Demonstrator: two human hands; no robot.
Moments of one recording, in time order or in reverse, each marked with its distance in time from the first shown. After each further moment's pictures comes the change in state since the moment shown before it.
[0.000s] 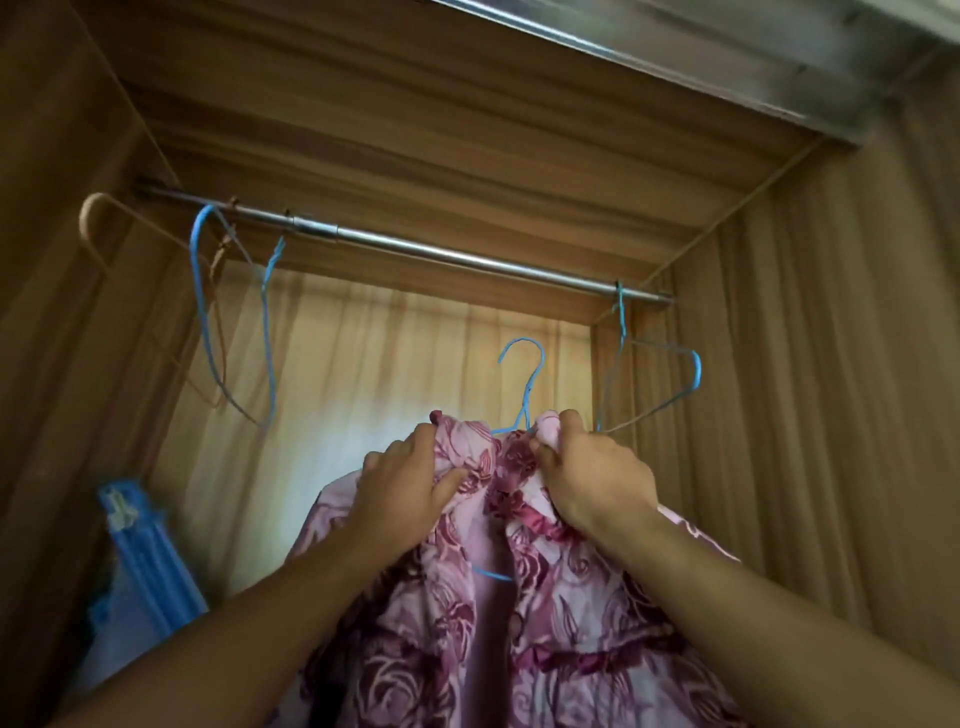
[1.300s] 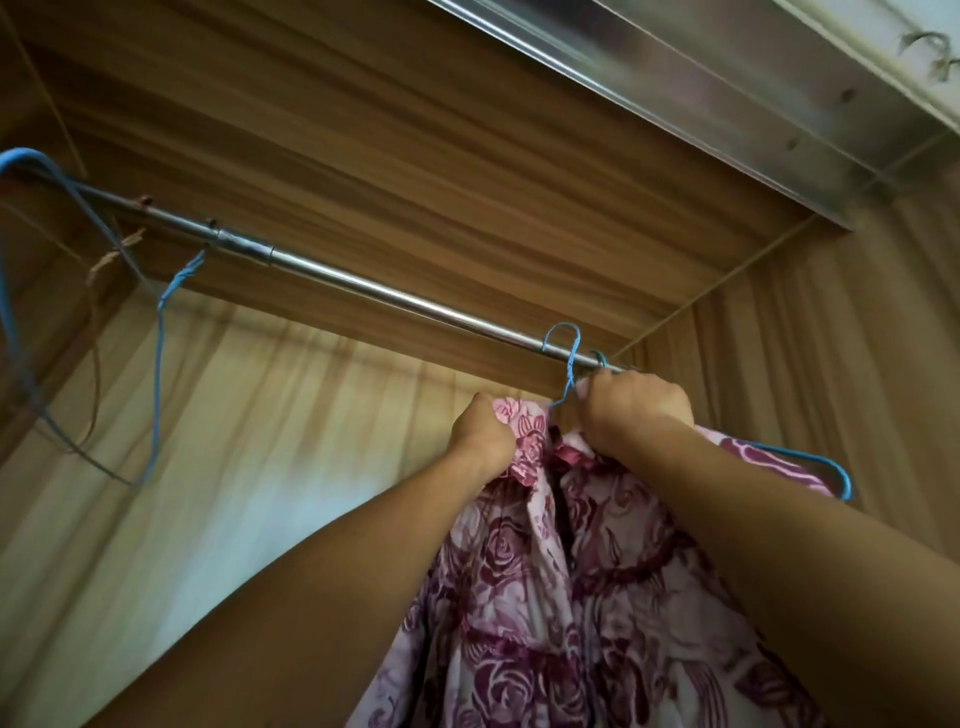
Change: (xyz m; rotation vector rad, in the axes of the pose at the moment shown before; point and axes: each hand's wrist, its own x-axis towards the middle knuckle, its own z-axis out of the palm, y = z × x) left_hand 0.177 0.116 0.050 -0.787 -0.071 -0.316; right_hand 0.164 0.058 -0.068 -0.489 0.132 0.054
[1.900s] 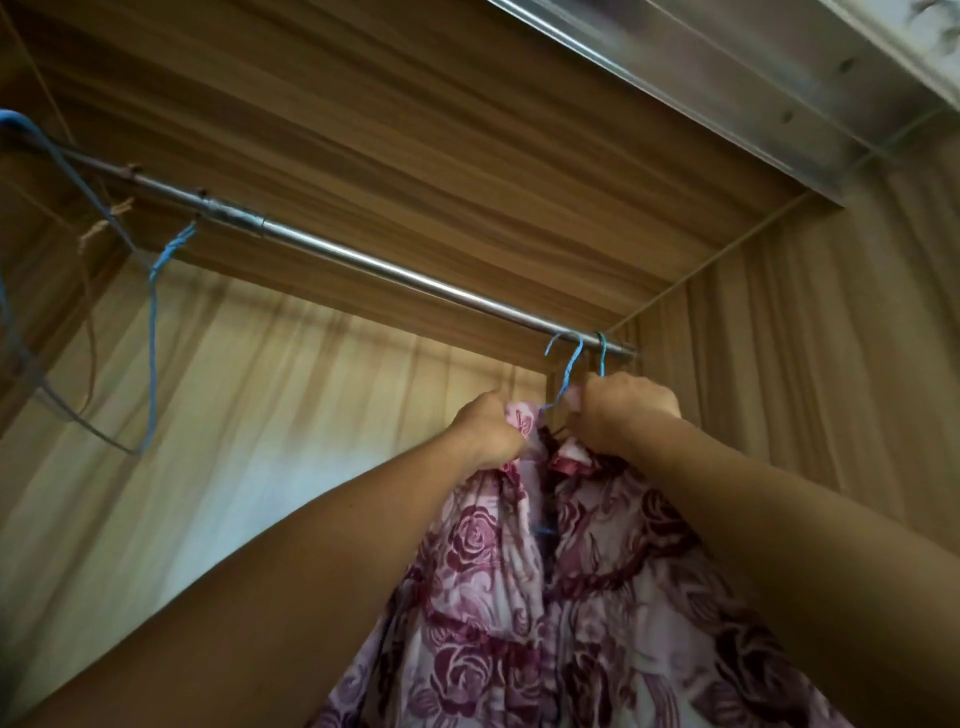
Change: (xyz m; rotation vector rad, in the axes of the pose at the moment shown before) left_hand -0.014 -0.004 0.006 0.168 -0.191 0.032; right_hand -0.015 0.007 0.015 0.029 -0.133 -0.079
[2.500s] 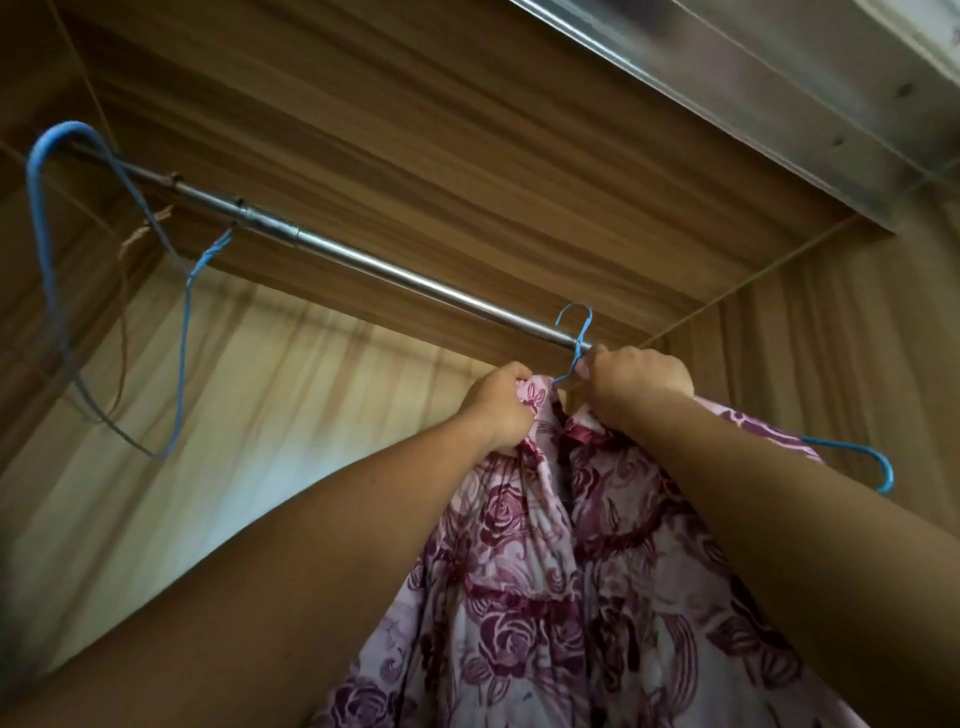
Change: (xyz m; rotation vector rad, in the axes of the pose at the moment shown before) left_hand 0.018 0.006 -0.033 -0.042 0.150 0.134; right_hand 0.038 -0.017 -0.022 -0.106 0.167 -0.077
